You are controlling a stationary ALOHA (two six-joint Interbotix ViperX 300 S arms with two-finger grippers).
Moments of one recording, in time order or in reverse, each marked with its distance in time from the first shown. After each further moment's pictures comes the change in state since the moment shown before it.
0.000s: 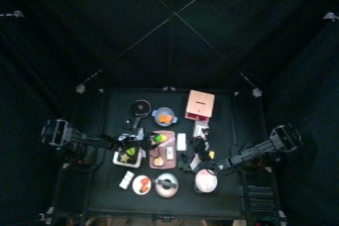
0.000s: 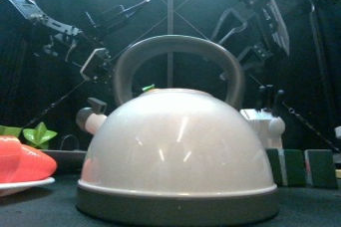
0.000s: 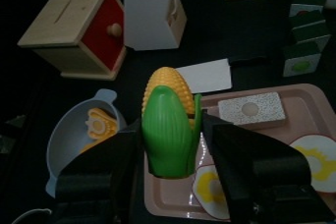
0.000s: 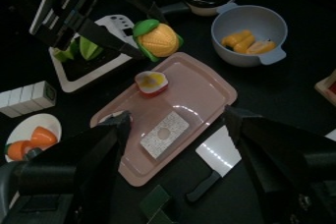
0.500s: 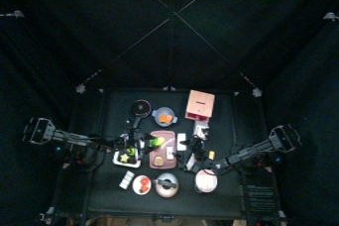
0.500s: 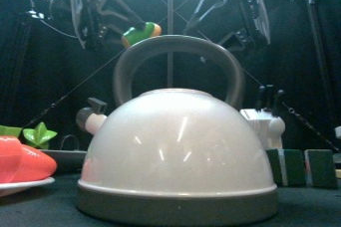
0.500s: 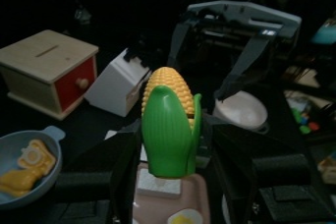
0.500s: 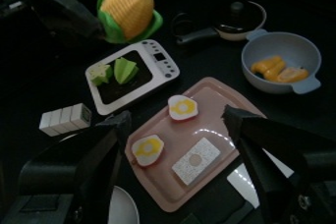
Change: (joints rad) left arm -0.031 -0.376 0.057 0.357 0.015 -0.775; right arm -0.034 0.017 -0.091 -0.201 -0.083 0.011
